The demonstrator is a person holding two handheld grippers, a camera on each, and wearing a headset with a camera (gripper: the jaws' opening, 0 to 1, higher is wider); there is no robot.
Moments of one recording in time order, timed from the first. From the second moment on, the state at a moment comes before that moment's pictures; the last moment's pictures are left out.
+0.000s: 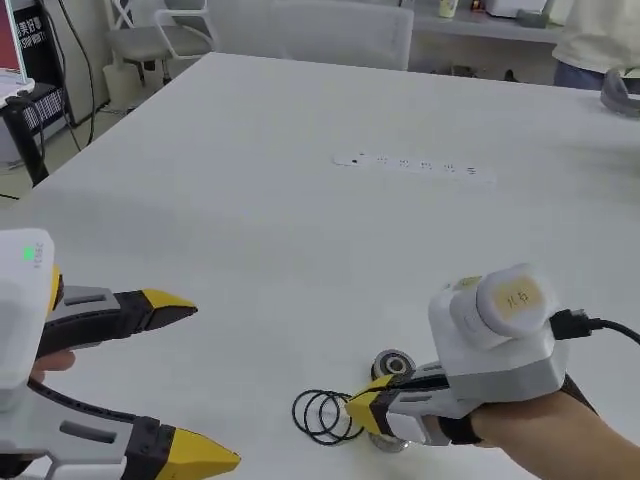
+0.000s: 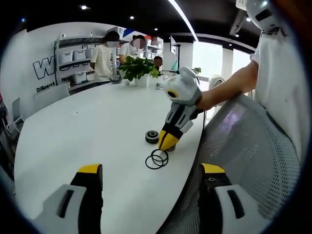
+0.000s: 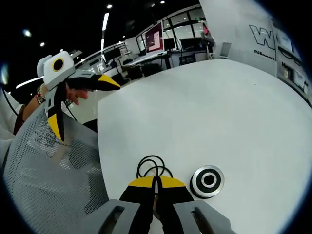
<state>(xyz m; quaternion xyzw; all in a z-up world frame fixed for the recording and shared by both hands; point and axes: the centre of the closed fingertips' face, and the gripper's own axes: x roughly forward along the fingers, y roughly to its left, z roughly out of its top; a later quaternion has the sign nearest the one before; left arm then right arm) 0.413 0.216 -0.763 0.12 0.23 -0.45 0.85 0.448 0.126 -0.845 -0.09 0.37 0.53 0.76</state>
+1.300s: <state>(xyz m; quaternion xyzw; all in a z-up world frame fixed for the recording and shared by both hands) 0.411 0.217 -0.767 0.13 0.24 -0.45 0.85 0.484 0.101 -0.813 -0.03 0.33 0.49 0.81</state>
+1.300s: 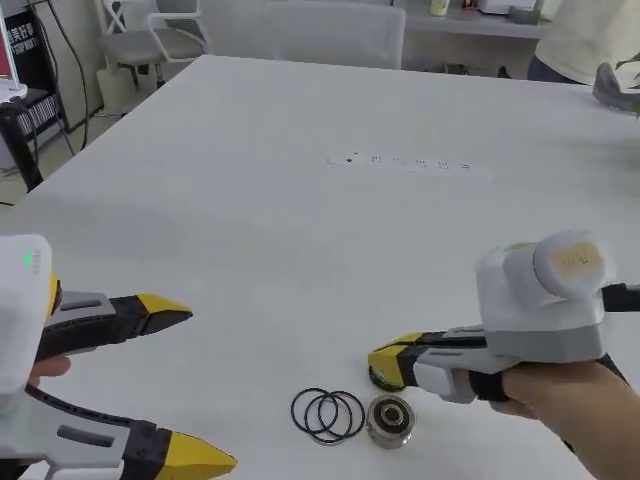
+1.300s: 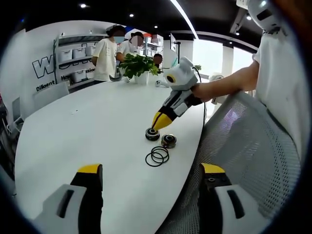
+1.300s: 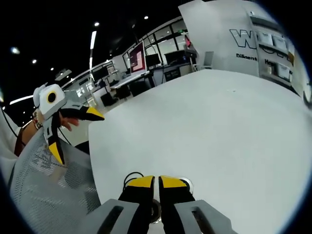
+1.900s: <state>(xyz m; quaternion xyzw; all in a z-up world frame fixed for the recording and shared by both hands) 0.411 0.216 -0.767 0.13 0.24 -0.46 0.85 0.508 0.068 -0.806 0.04 0.32 0.44 0.84</state>
